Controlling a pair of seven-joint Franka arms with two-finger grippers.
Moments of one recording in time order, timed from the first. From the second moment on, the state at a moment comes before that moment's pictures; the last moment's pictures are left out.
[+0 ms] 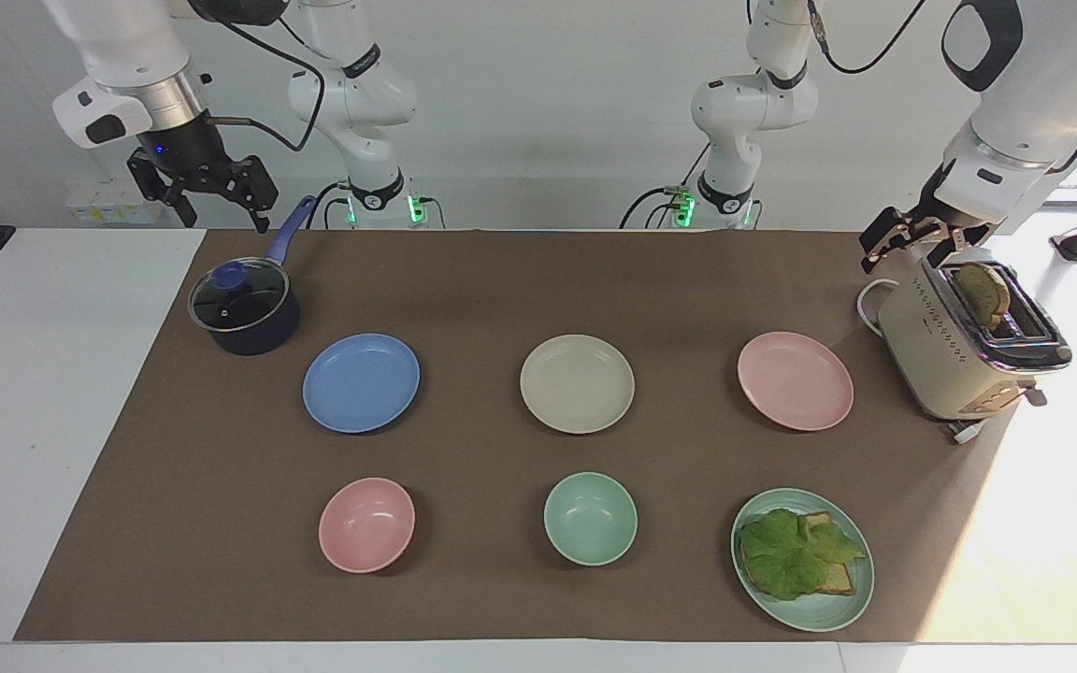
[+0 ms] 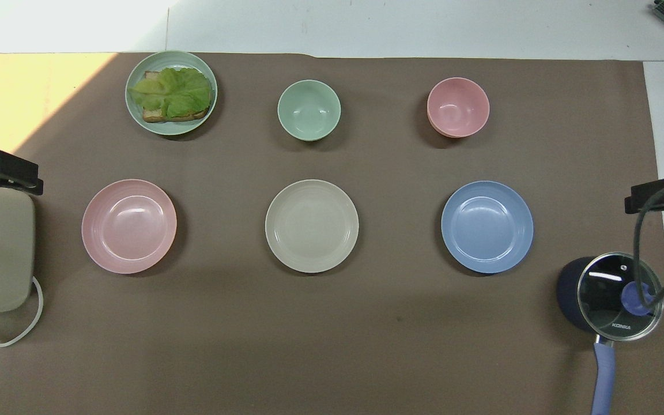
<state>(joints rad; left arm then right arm) 0.06 0.05 -0.09 -1.51 0.00 1.50 -0.06 -0.02 -0.07 -0.02 -1.59 -0.04 1.51 0.05</state>
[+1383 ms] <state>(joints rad) 0.06 0.05 -0.09 -1.71 -0.03 1.69 -0.06 -0.02 -0.07 -0.03 -1.58 -0.04 1.51 0.05</state>
